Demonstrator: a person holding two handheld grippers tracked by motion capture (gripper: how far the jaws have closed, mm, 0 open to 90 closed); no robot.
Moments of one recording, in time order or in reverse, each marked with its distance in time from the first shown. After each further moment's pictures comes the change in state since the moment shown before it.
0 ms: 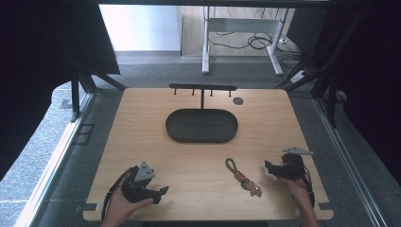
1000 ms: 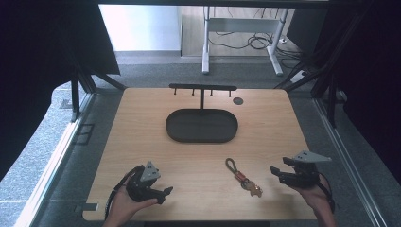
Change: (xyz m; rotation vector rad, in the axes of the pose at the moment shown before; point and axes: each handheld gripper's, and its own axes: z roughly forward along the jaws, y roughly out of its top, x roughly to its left) left arm -0.006 0.009 0.002 -0.003 -0.019 0.044; right arm 0.013 0.011 -0.074 -0.079 0.193 -0.206
